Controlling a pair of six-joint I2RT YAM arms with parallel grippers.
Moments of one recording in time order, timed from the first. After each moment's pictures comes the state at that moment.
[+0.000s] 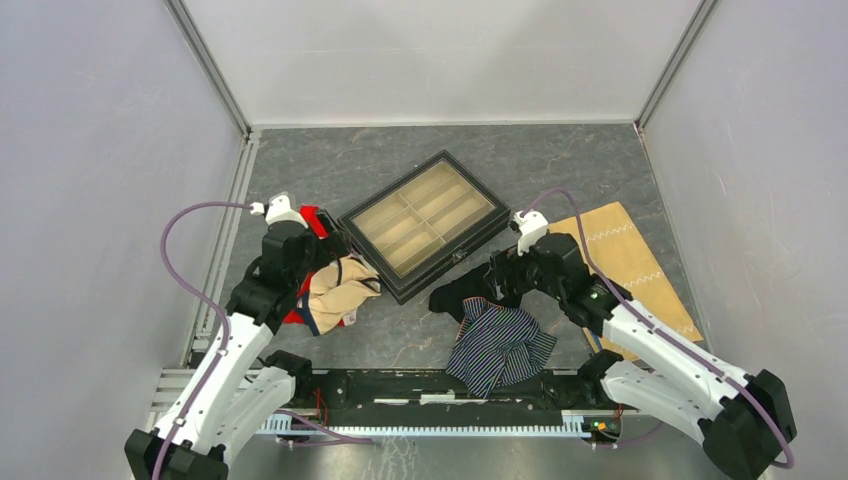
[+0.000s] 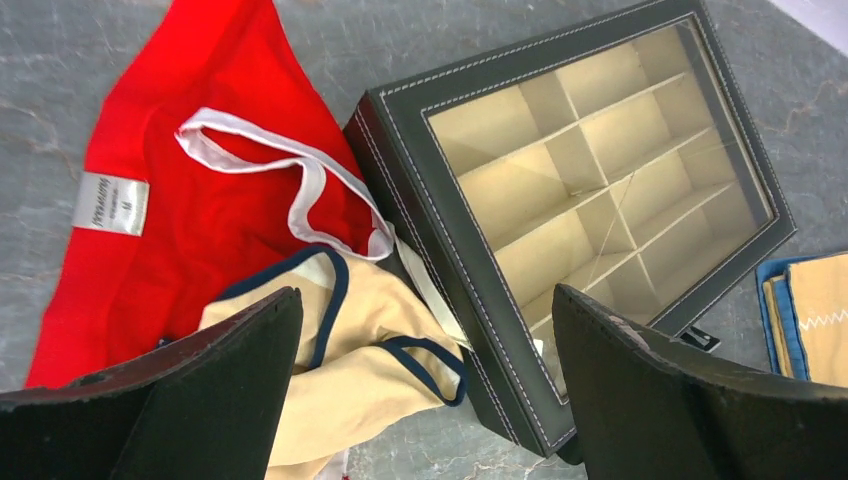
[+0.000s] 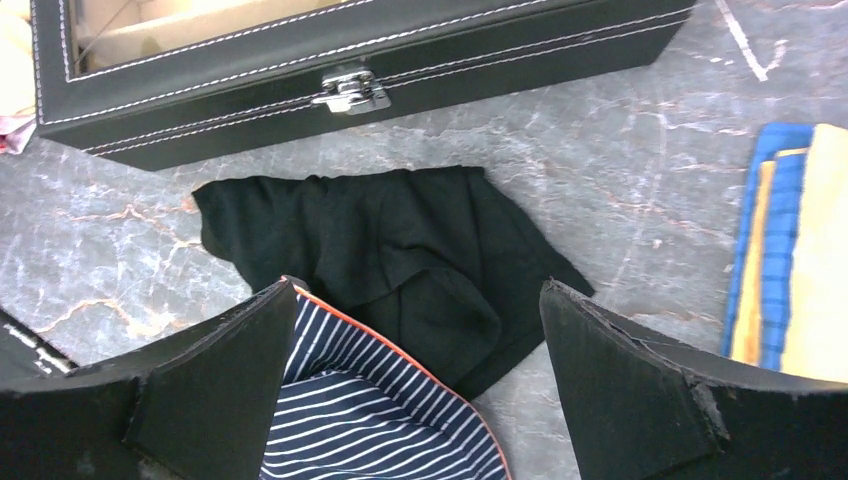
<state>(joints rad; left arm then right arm) -0.30 0.74 0.69 -0.43 -0.25 -0.58 0.64 0.89 0.57 -0.25 0.02 0.19</state>
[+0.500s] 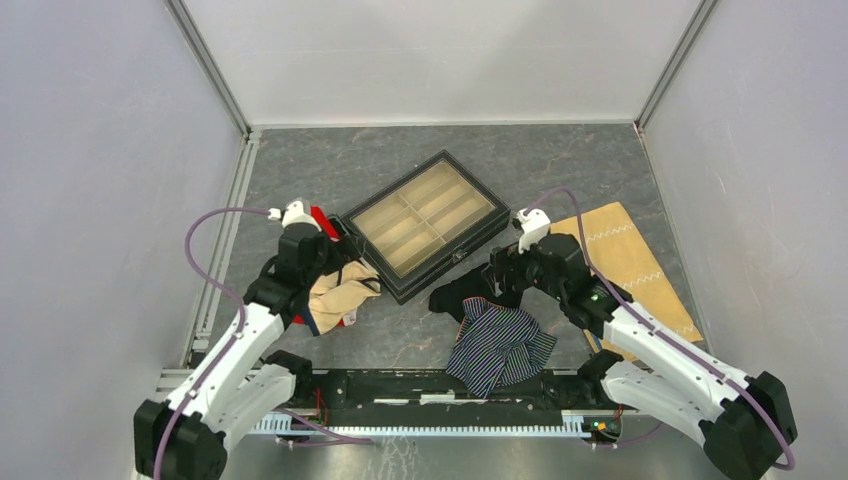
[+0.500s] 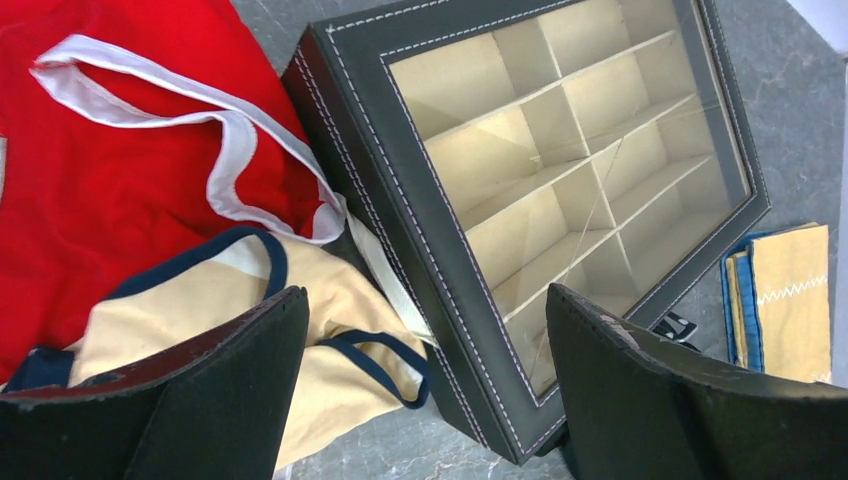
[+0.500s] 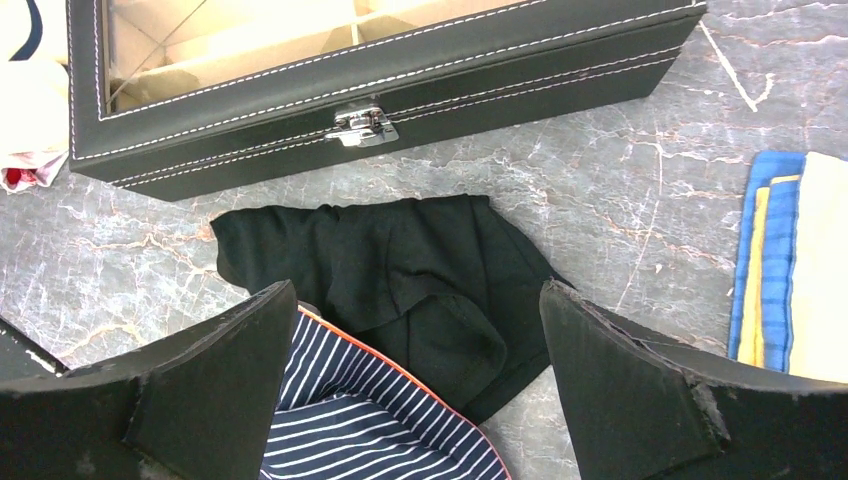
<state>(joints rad) -0.32 0.81 0.58 -0.30 -0.14 -0.69 0.64 0.91 0.56 -0.17 0.02 0.21</state>
